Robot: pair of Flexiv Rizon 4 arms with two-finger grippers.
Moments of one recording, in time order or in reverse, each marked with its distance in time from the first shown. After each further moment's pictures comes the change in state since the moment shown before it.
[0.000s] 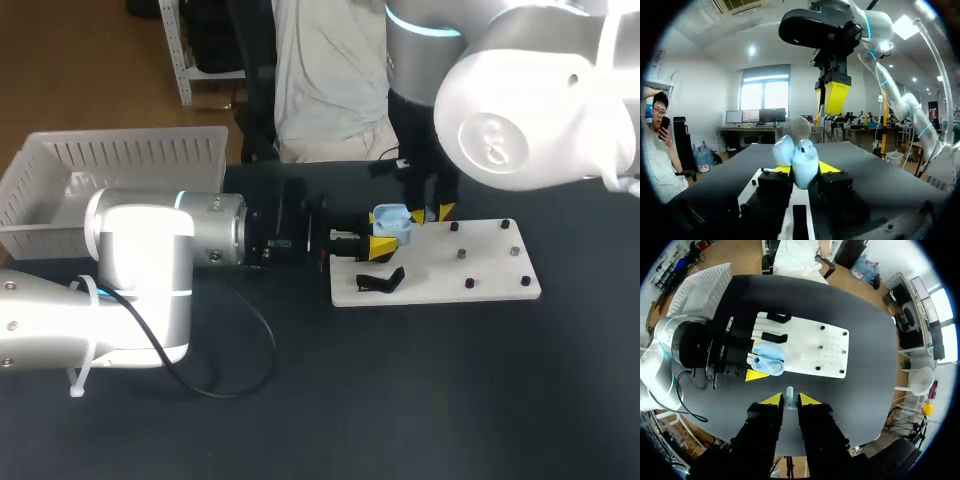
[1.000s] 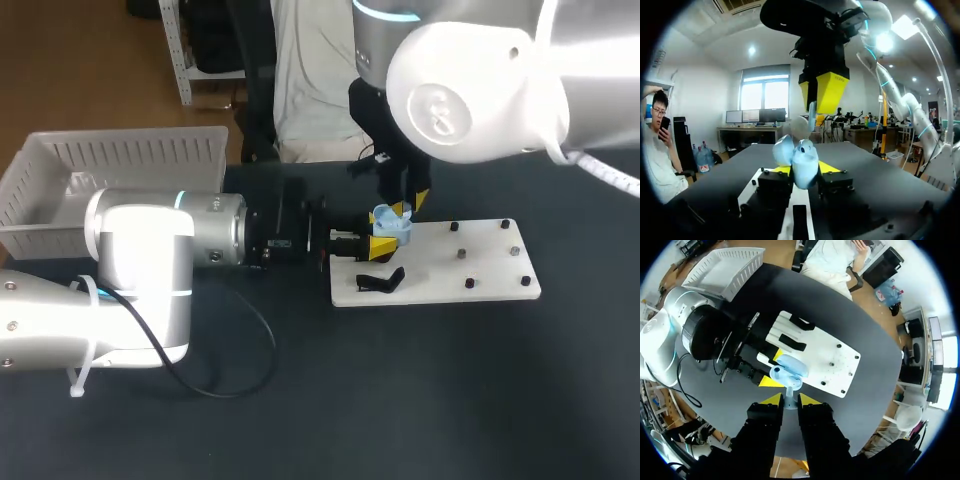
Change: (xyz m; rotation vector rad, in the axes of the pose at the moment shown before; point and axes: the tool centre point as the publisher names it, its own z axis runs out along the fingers) left arm 0.000 0.000 0.000 0.000 0.000 0.000; right arm -0.021 0.022 0.001 -0.006 0.031 -0.293
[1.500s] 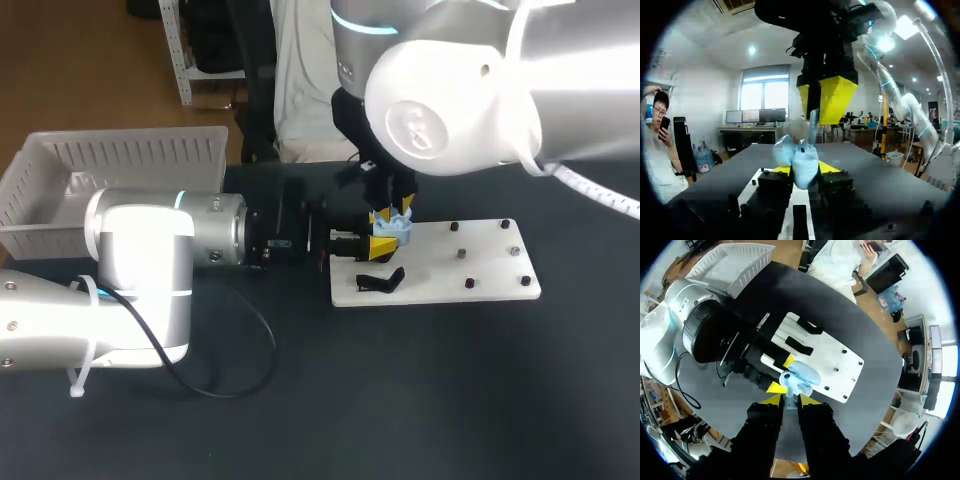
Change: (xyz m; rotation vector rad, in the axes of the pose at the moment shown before) left arm 0.000 0.000 0.000 0.000 0.000 0.000; right arm -0.008 0.012 0.007 0.012 -0.004 -0.050
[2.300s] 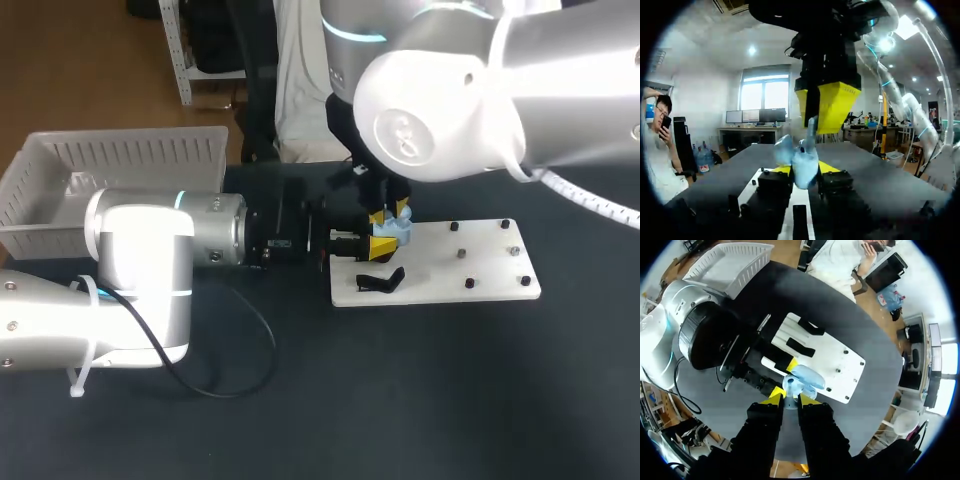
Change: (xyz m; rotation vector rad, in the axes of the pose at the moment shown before) left arm 0.000 0.000 0.000 0.000 0.000 0.000; right arm -0.005 0.005 0.007 0.007 0.002 0.021
